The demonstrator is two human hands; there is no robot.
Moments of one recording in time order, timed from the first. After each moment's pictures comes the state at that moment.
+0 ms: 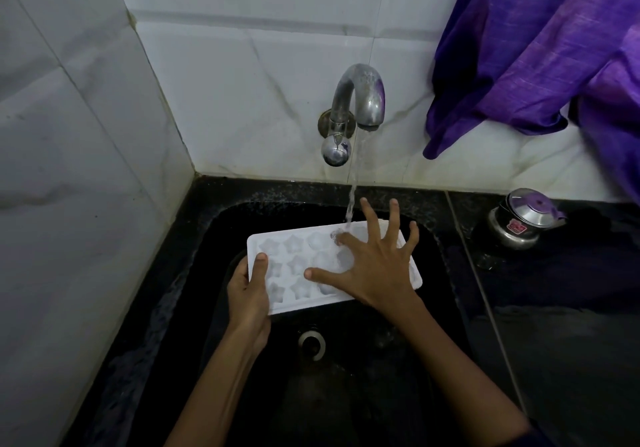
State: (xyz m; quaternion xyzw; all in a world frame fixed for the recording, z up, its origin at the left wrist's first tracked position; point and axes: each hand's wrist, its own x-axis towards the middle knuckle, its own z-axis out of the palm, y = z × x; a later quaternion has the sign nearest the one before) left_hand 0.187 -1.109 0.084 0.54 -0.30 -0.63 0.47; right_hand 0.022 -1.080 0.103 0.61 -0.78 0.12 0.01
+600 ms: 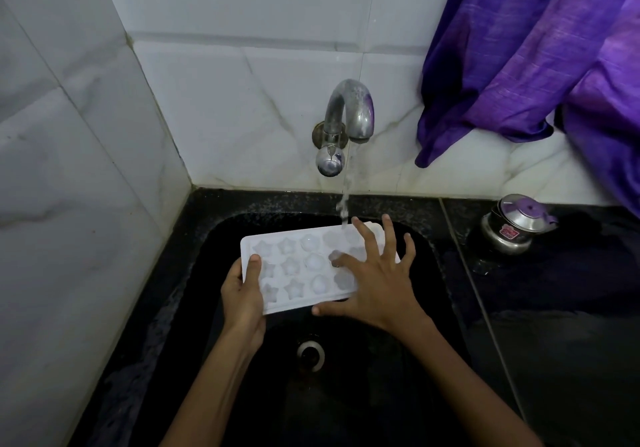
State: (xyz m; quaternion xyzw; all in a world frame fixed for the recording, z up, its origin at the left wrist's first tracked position) left_hand 0.183 -1.122 0.087 0.55 -0.31 -0.61 0.48; right_hand 0.012 -1.064 0.100 0.67 -0.74 0.09 0.00
